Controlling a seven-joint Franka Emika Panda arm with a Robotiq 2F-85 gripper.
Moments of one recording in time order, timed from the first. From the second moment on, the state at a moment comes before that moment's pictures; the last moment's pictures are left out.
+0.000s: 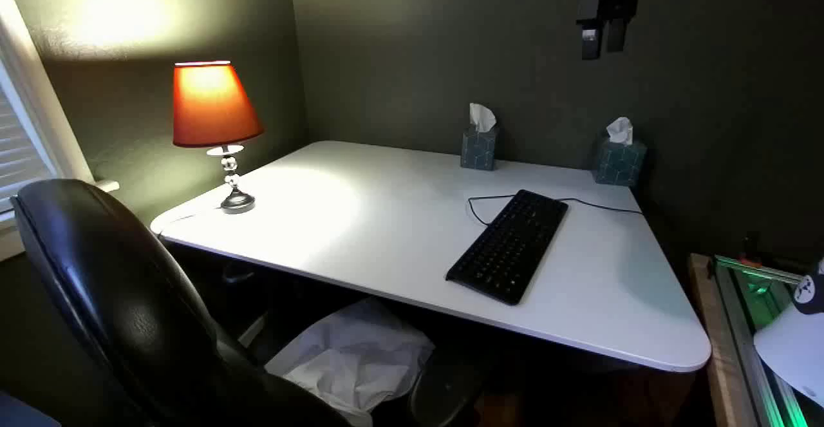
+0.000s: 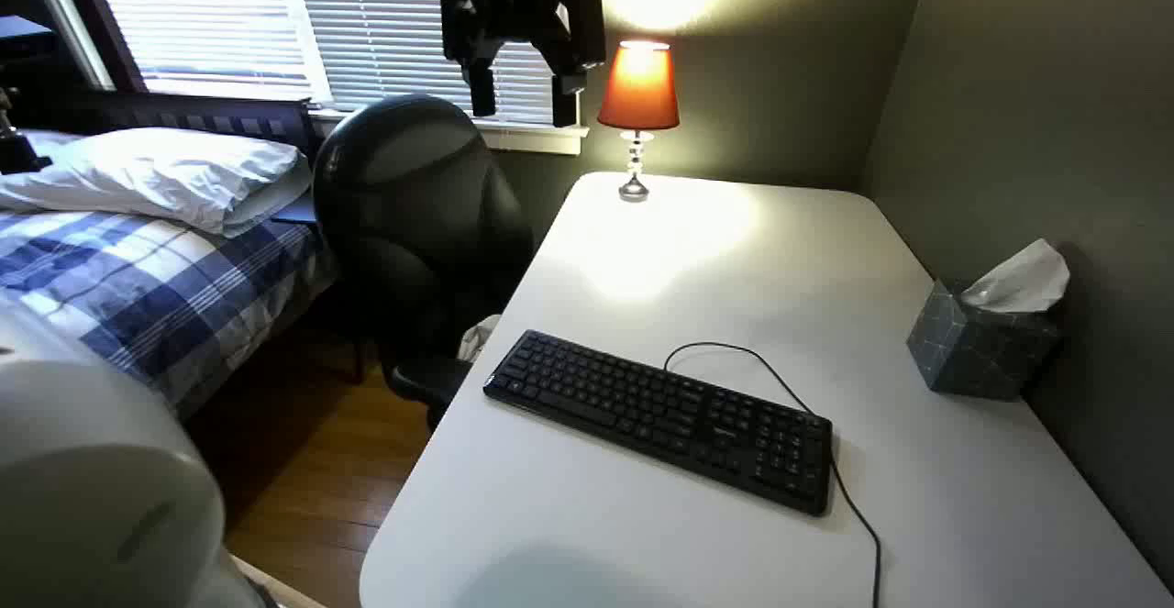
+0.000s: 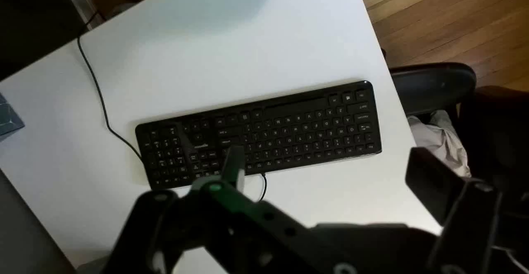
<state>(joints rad) -0.11 -0.62 0.00 -2.38 -0.08 1.70 0.14</state>
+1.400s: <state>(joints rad) -0.03 -0.18 0.08 -2.38 -0.09 1.82 0.16</state>
